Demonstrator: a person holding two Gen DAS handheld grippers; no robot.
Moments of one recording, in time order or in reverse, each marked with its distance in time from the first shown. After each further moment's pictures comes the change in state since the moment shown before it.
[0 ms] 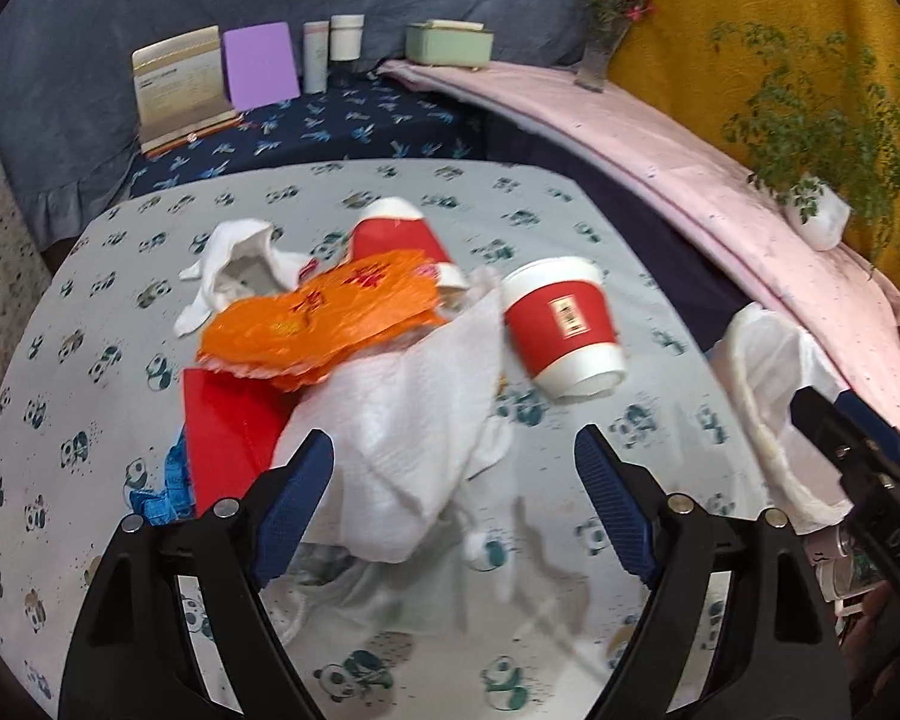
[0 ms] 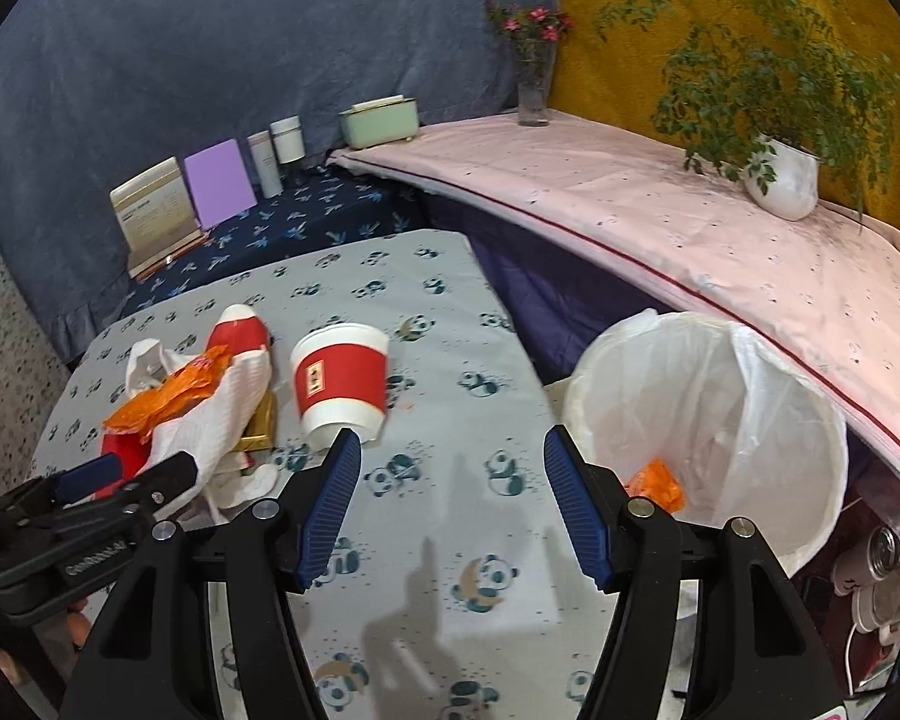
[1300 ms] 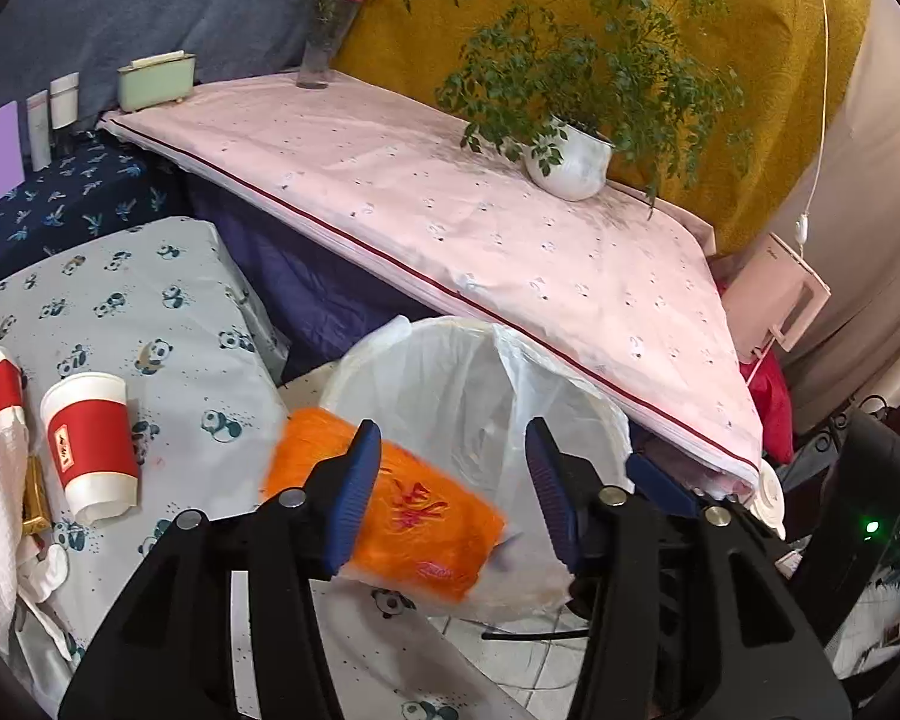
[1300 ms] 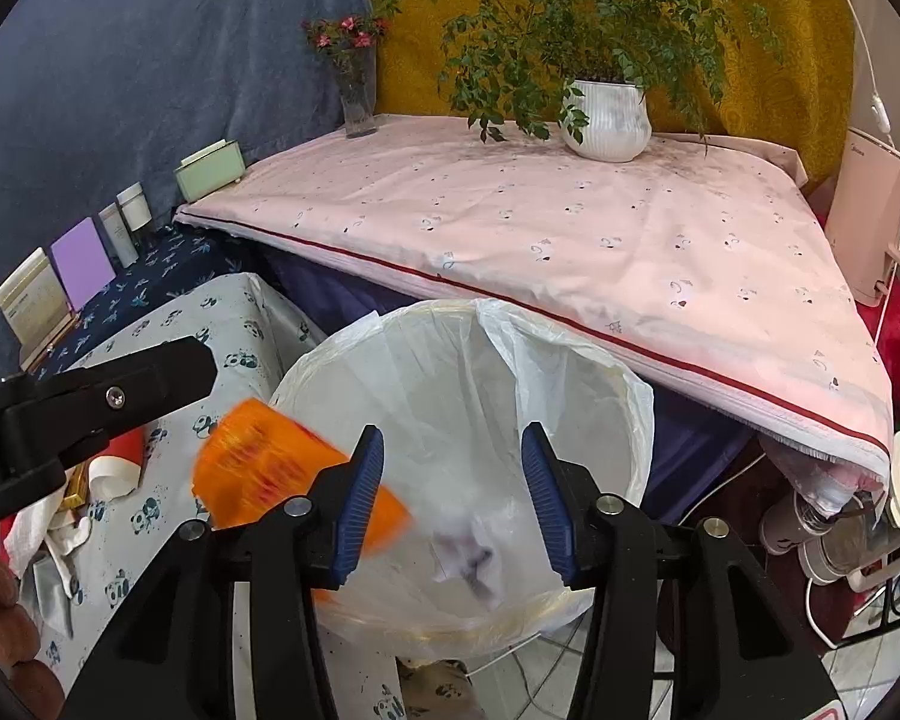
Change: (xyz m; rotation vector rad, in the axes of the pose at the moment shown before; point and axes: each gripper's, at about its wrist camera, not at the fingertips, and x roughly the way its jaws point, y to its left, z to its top) left arm 0.001 -0.238 0.033 0.252 0.002 -0.459; right arm -0.005 -0.180 -0.007 0.225 -0.028 -0.213
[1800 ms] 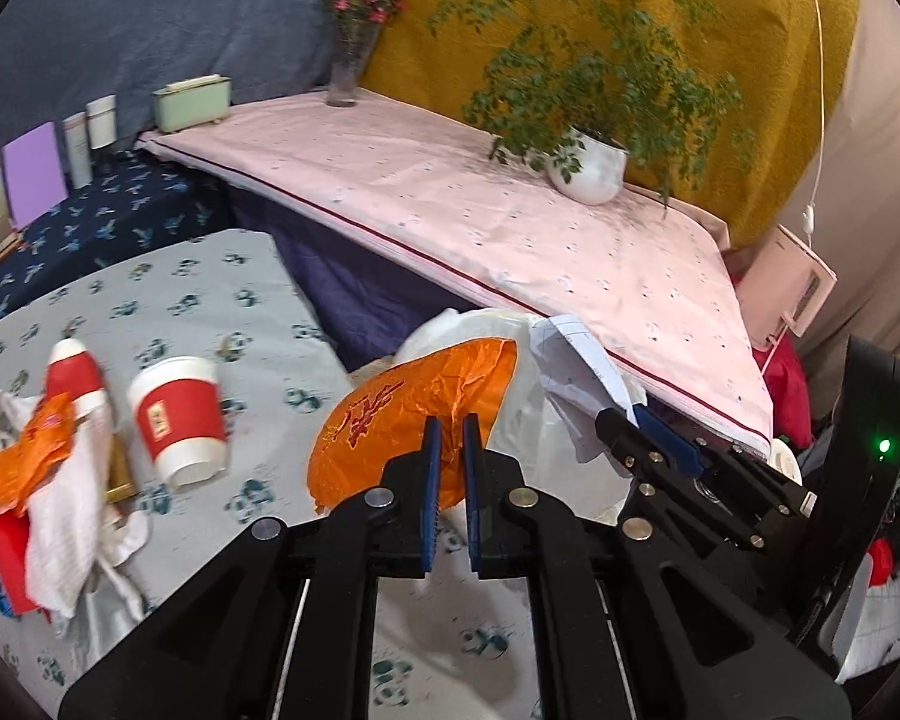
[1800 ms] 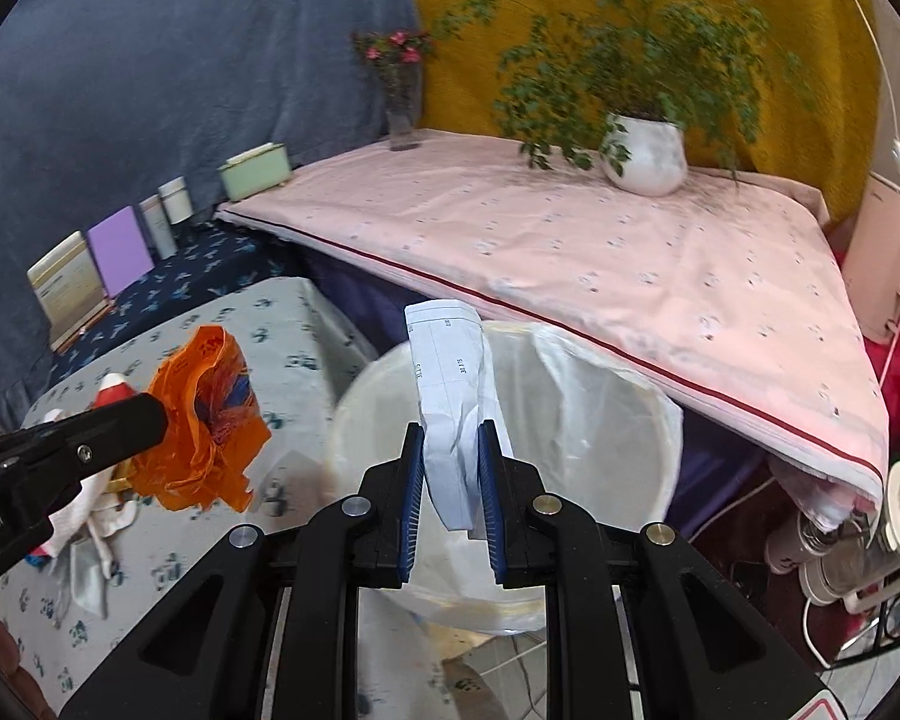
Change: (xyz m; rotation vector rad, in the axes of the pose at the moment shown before) left arm -0.051 0.008 -0.017 0.032 -0.015 0.061; right arm -0.030 0.025 0.001 -0.059 -0.025 0.044
